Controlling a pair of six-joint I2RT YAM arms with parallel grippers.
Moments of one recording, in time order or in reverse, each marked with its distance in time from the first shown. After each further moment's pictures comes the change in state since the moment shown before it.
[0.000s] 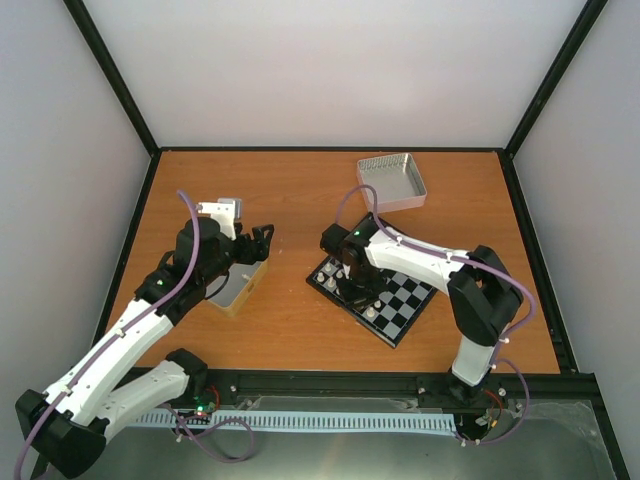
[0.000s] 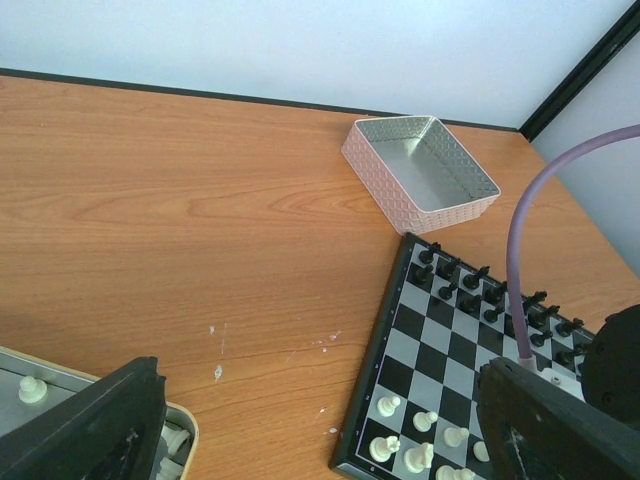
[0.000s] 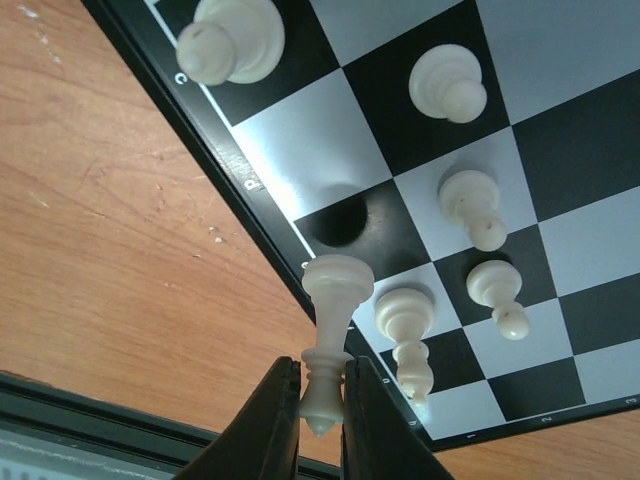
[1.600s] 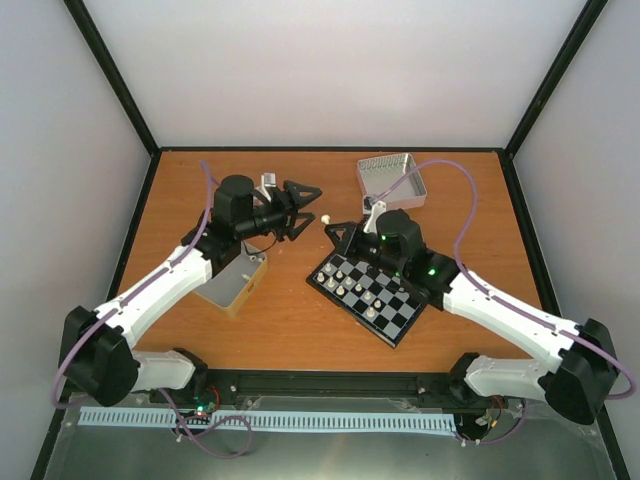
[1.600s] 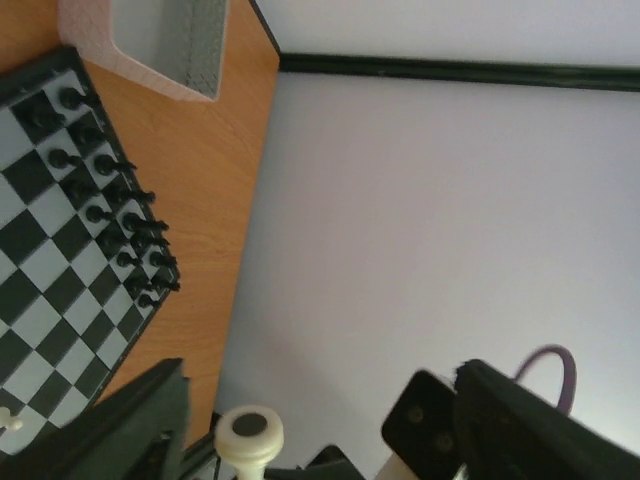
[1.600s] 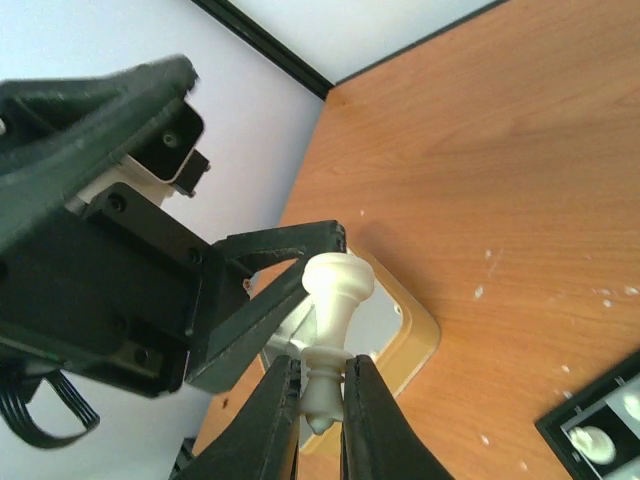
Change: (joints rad) left arm -0.006 0.443 0.199 0.387 0.557 -1.102; right arm -0.019 -0.568 -0.394 1.190 0.057 0.449
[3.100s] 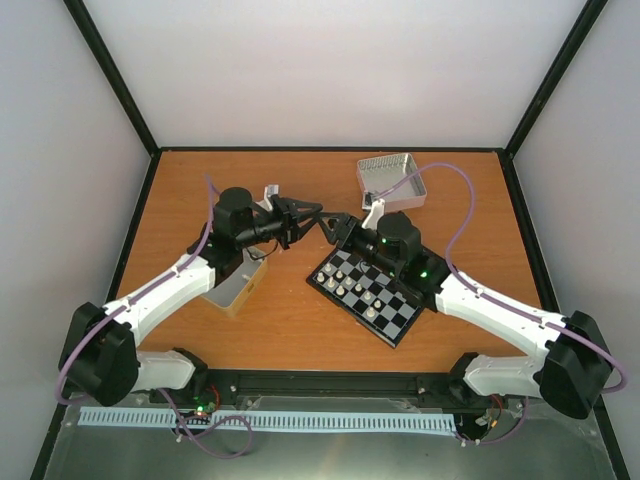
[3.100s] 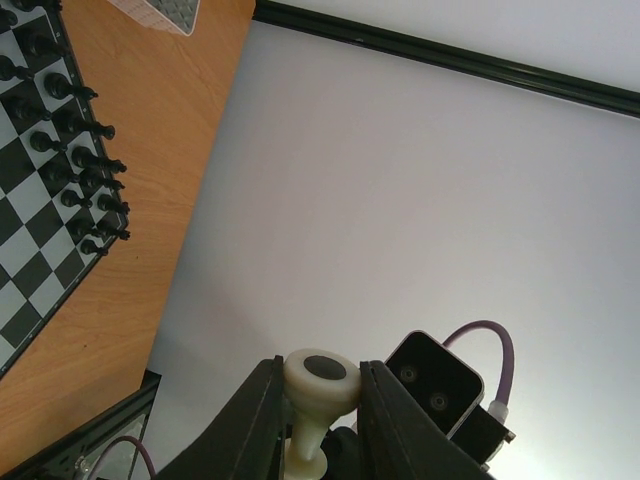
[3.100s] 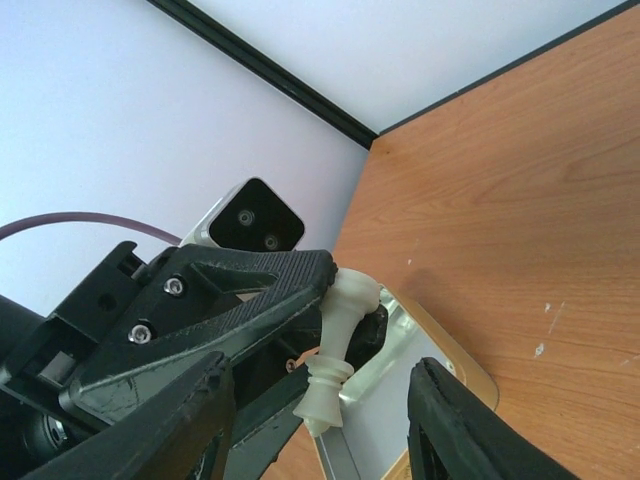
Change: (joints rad) left arm 0.003 -0.013 -0.135 0.221 0.069 -0.192; right arm -0.001 0.012 -0.055 0.202 0.022 0.053
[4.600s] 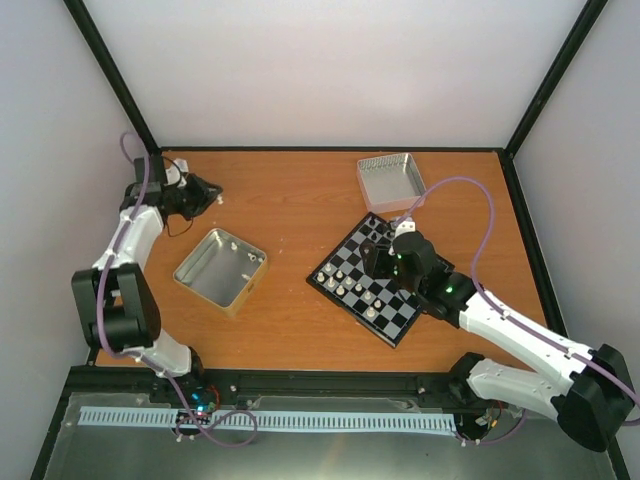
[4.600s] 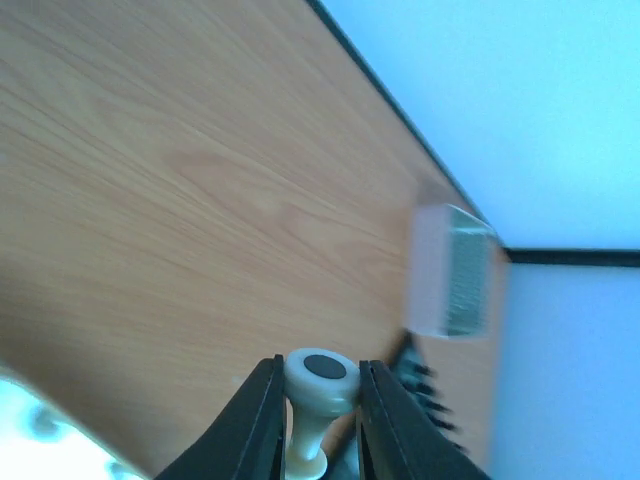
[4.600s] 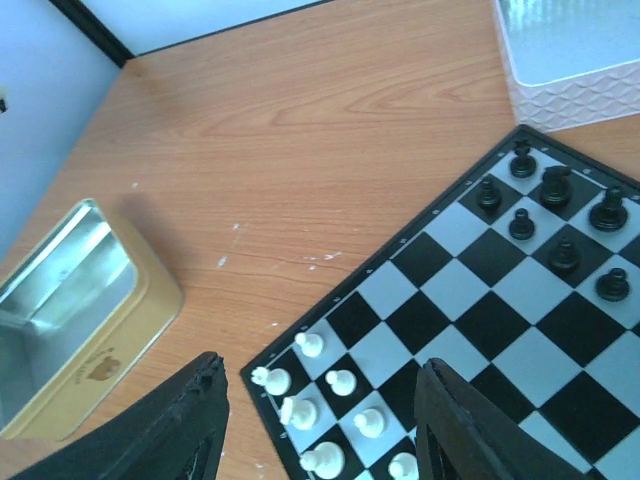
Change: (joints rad) left arm 0.717 0.339 0.378 -0.702 0.024 1.077; right arm -0.090 -0.181 -0.153 -0.414 0.201 -0.354
